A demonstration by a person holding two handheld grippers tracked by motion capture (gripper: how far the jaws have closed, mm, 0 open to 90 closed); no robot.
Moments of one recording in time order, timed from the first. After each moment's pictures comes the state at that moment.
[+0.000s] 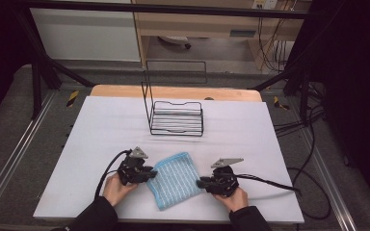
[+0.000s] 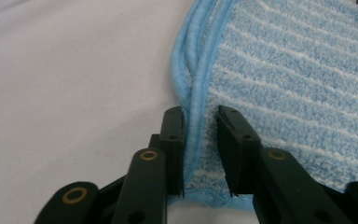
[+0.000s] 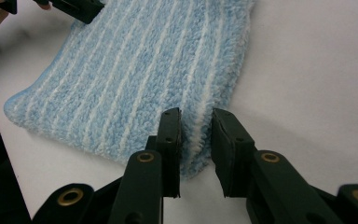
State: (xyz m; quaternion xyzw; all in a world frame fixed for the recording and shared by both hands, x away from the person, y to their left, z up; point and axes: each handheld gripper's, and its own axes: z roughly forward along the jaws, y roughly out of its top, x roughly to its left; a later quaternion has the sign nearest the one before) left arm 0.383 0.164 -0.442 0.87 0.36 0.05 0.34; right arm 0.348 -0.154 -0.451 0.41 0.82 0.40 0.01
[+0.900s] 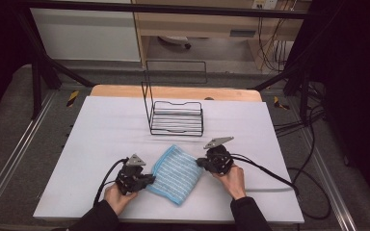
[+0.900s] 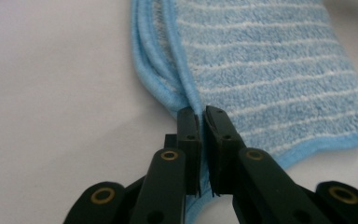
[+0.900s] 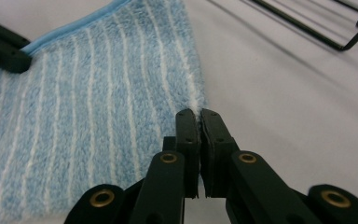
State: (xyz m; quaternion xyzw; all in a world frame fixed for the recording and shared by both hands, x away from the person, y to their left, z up) left arm 0.351 0.163 -0.440 0.84 0.40 0.05 0.36; right arm 0.406 -0.139 -0.424 0.36 0.86 0.36 0.08
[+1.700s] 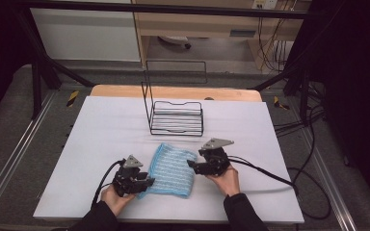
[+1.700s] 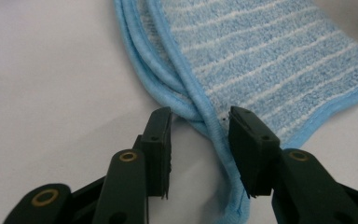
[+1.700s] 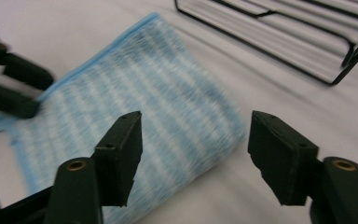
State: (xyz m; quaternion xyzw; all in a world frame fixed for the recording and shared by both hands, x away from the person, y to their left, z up) left arm 0.347 0.168 -0.441 0.84 0.41 0.07 0.35; right arm 0.386 -0.128 -0.418 0.37 0.82 0.42 0.13
